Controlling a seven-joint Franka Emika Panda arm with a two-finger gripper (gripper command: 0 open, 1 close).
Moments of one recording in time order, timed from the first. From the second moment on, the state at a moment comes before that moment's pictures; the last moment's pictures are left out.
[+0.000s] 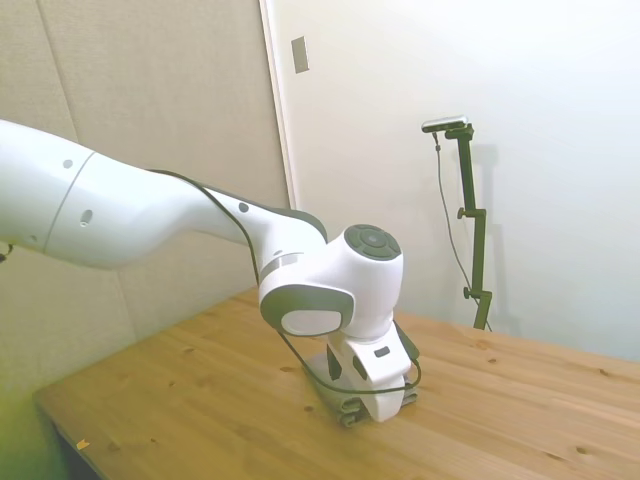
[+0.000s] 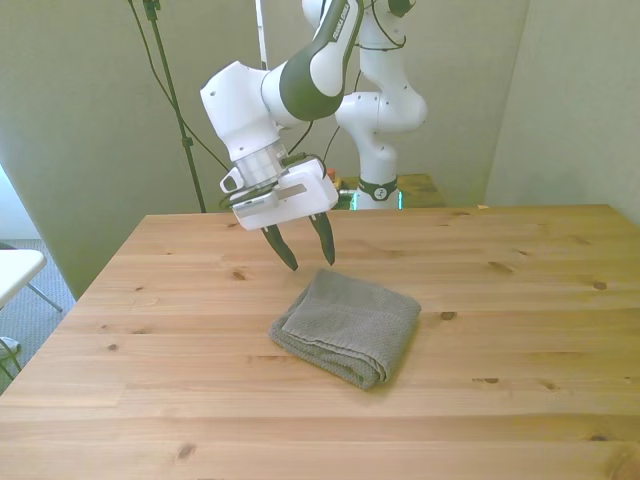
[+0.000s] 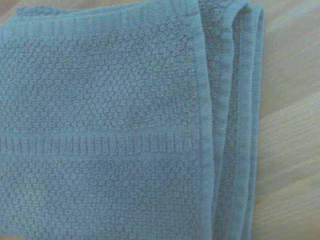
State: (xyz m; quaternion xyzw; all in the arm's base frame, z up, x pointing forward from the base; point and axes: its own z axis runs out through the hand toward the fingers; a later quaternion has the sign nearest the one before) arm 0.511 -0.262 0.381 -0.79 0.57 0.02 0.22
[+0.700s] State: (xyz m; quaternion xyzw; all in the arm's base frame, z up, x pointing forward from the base) arm 0.520 -0.257 0.373 -0.81 0.54 0.03 0.23
